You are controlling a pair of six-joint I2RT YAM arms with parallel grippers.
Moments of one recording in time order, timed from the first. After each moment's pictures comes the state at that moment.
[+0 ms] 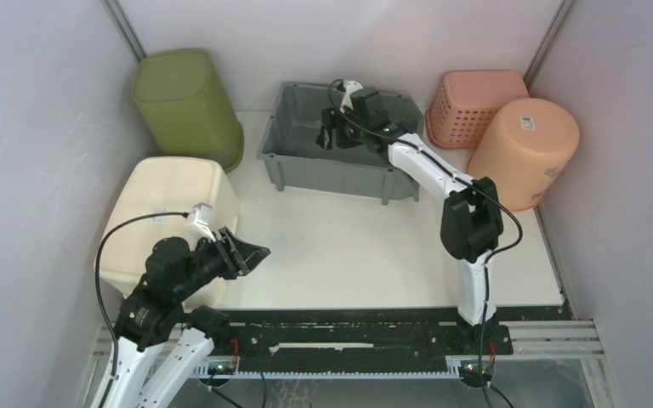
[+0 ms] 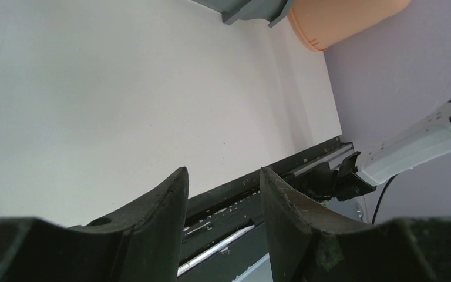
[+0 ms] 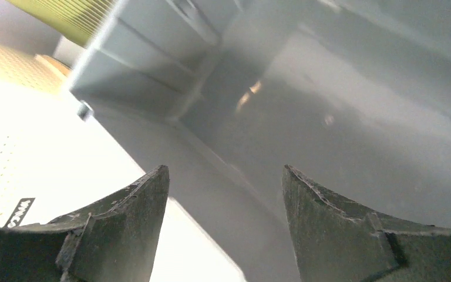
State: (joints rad) left arm -0.40 0.35 0.73 -0.77 0.25 -0.71; right arm 0.52 2.00 1.77 -0.34 -0.20 0.32
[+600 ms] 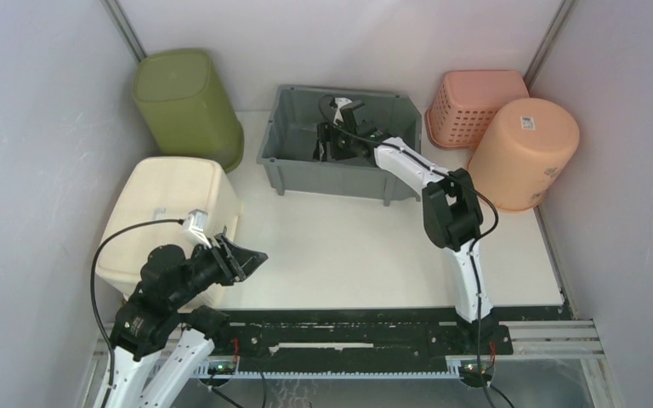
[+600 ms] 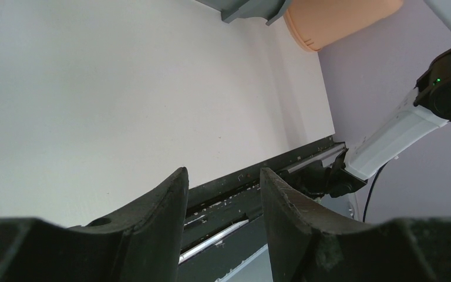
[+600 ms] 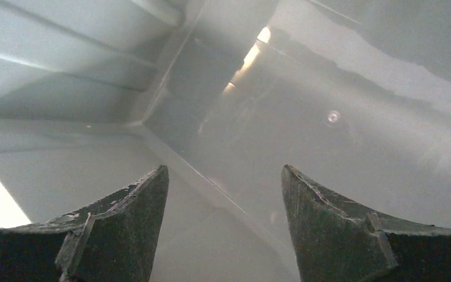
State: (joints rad) left arm -0.40 0.28 0.73 -0.83 0.25 -0.74; right arm 0.54 2.23 1.94 -0.37 -0.21 0.32
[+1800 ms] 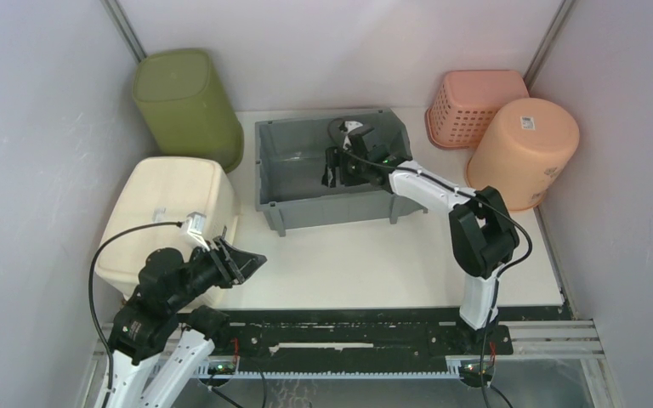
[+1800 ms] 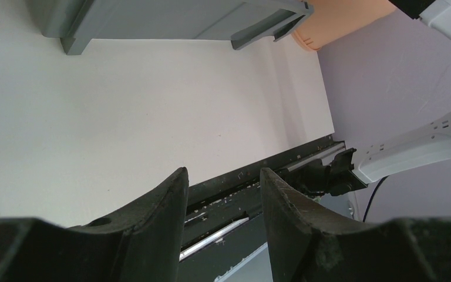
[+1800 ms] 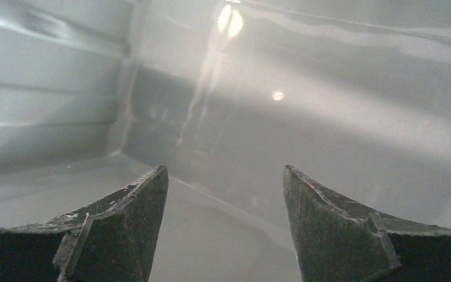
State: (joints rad) left arm -0.40 0.25 0.73 -0.85 0.25 -0.74; right arm 0.61 1.88 1.45 -0.28 -0.15 0.40
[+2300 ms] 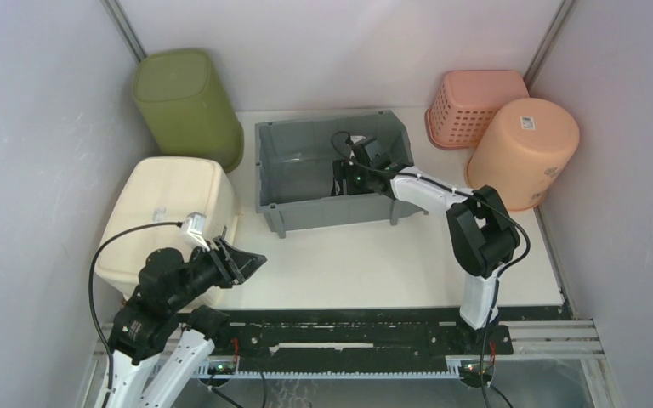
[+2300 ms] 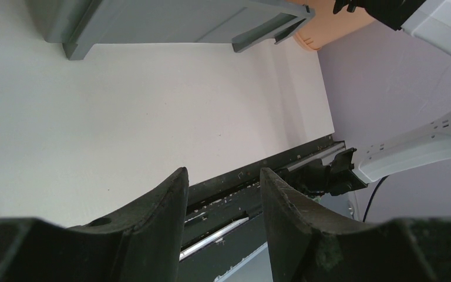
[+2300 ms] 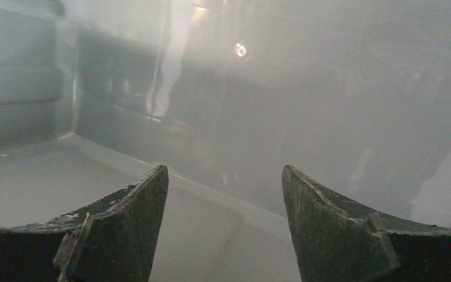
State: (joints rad) left arm -0.40 0.25 0.73 -0.85 0.25 -0.75; right arm 0.58 1.88 1.38 -0.33 -0.13 0.40
